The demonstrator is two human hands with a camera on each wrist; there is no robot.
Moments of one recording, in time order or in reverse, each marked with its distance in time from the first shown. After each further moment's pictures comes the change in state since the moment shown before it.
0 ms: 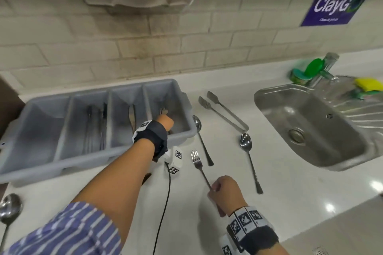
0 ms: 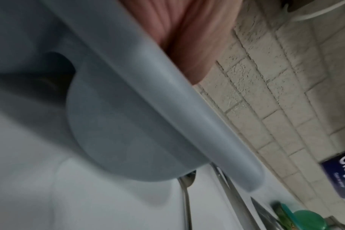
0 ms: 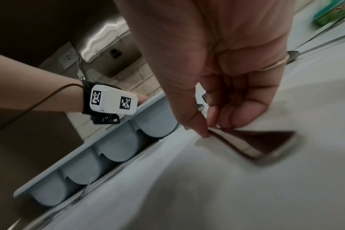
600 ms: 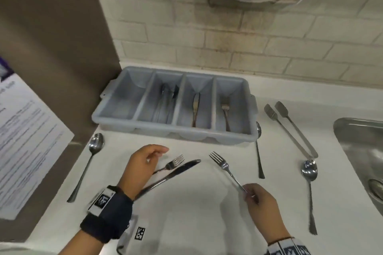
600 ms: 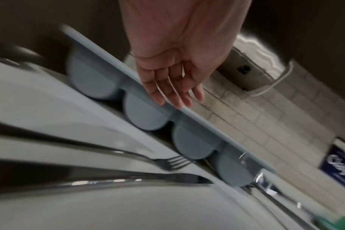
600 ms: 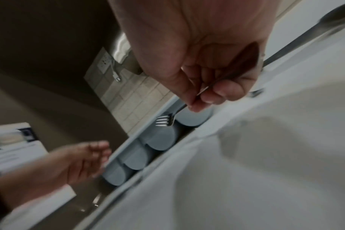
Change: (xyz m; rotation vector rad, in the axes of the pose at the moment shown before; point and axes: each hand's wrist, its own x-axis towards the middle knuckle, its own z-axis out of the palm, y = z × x) left_hand -0.179 -0.197 -0.048 -0.427 0.460 0.244; right_hand -0.010 -0.014 0.006 0.113 -0.019 -0.386
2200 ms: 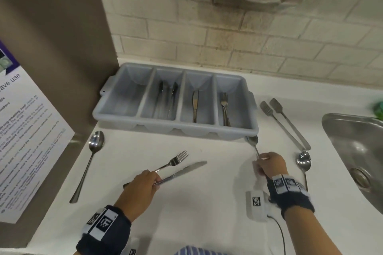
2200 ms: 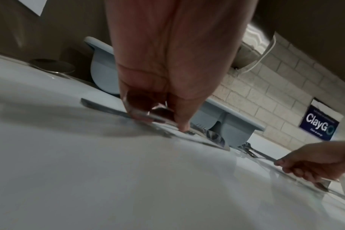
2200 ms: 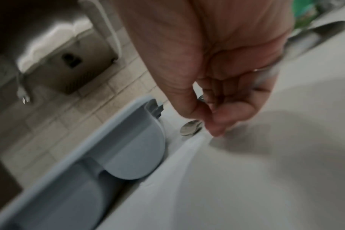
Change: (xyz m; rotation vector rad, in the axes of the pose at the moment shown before) left_hand -0.047 -0.048 -0.018 0.627 -0.328 -0.059; right_hand 0.093 -0.003 -0.017 -0.115 0.148 0.421
